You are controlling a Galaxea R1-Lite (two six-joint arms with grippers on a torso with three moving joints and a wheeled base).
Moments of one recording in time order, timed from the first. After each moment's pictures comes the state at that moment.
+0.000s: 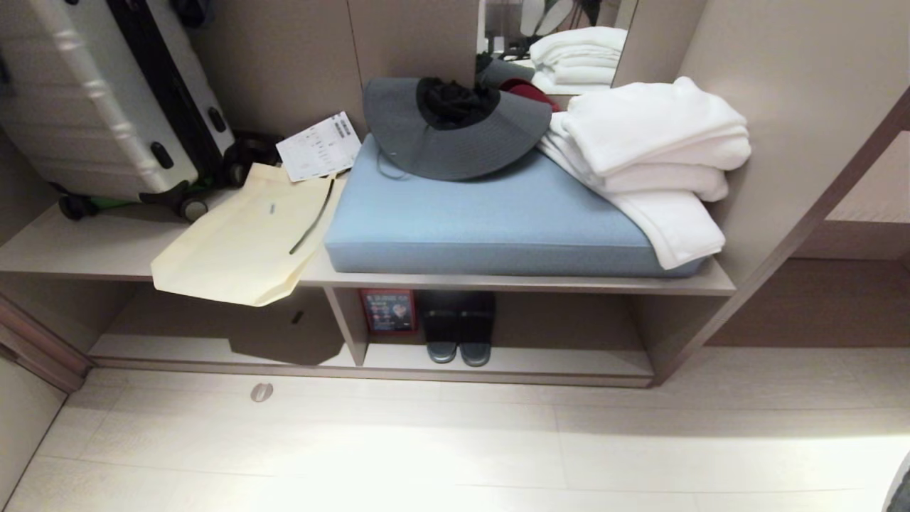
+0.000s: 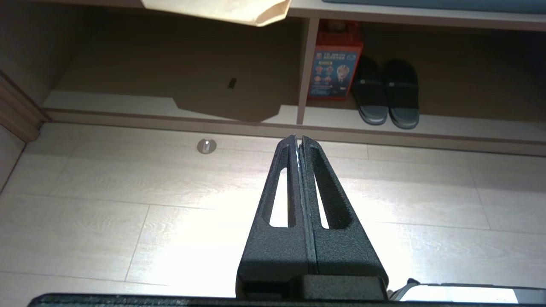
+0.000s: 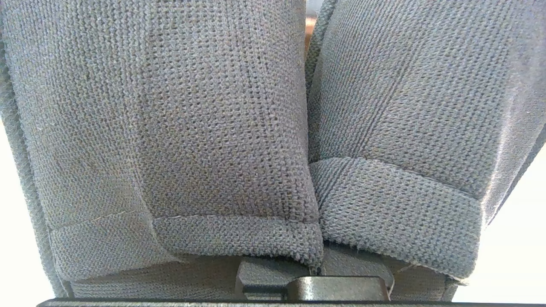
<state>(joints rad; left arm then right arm) 0.00 0.00 0.00 -0.01 0.01 -0.06 0.00 0.00 0.00 0.00 0.00 0.01</state>
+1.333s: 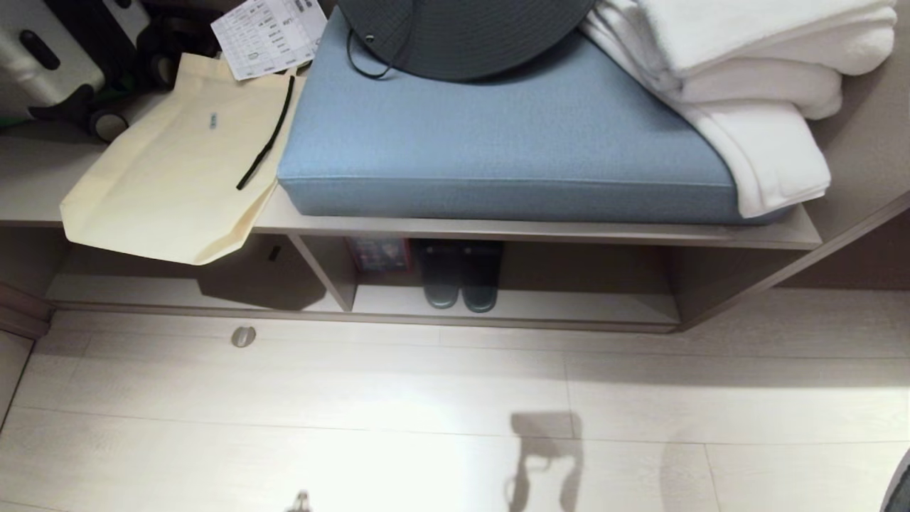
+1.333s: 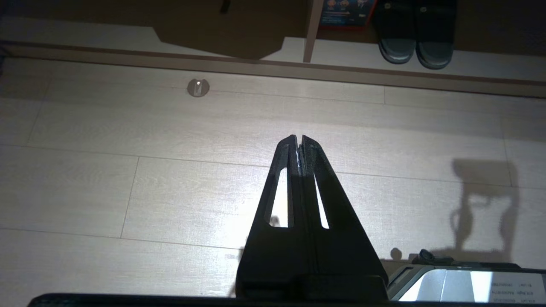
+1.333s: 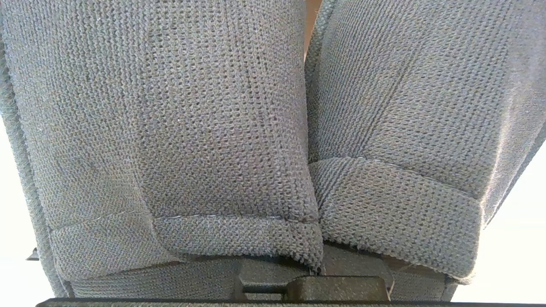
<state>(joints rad) 0.00 0.00 0.00 -0.01 0.01 -0.06 0.00 0.00 0.00 0.00 0.00 0.01</state>
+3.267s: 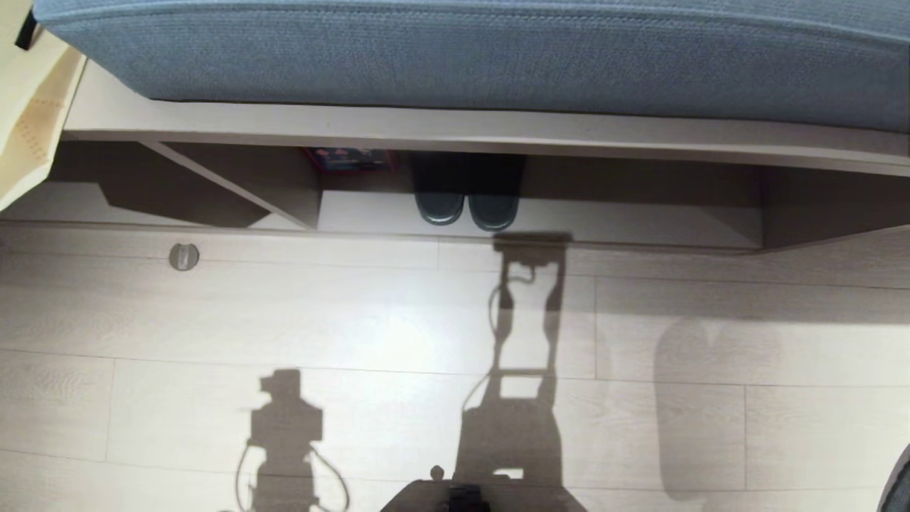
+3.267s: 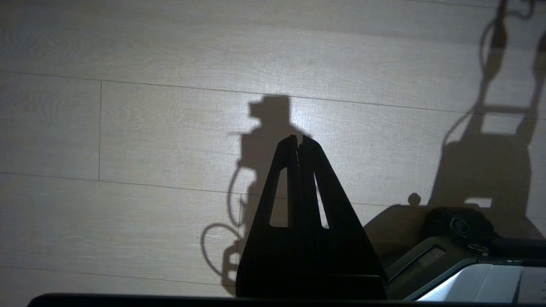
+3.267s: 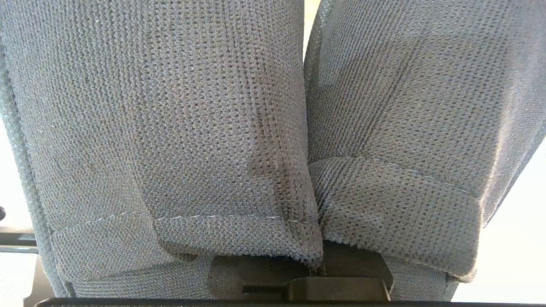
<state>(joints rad) 0.00 0.00 0.00 0.00 0.01 -0.06 0.00 0.00 0.00 -0.01 0.00 0.01</state>
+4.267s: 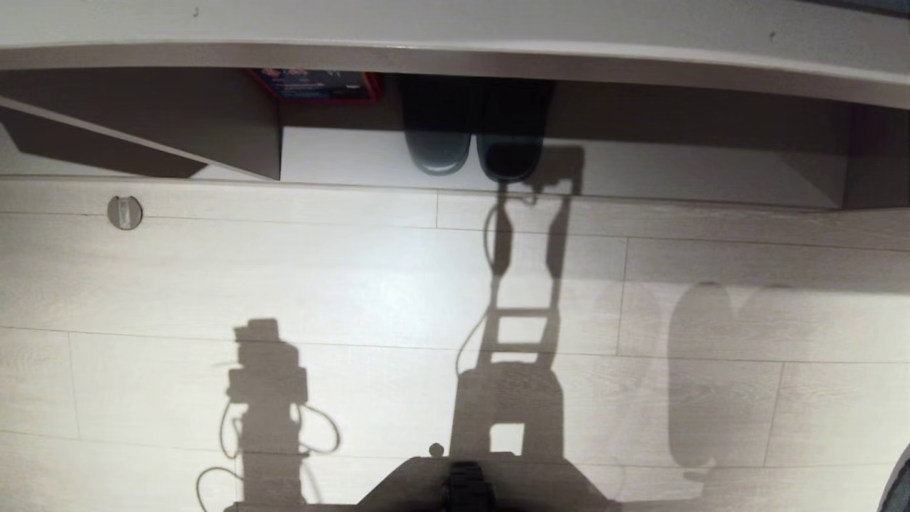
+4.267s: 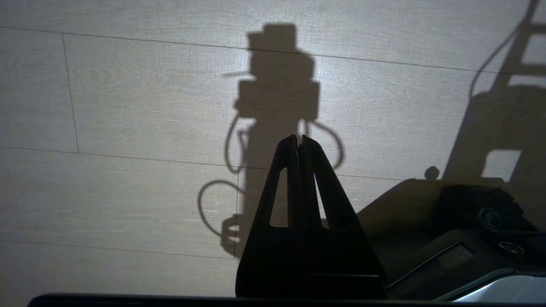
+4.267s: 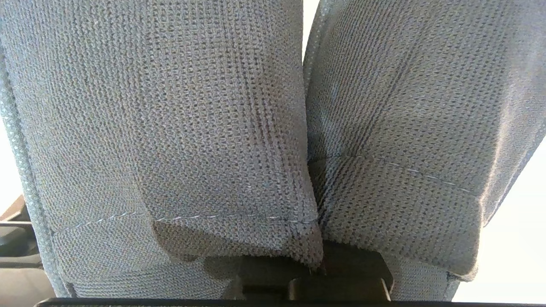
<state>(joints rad) 0.00 0.00 0.00 -0.01 0.01 -0.06 0.00 0.00 0.00 0.00 -0.01 0.02</state>
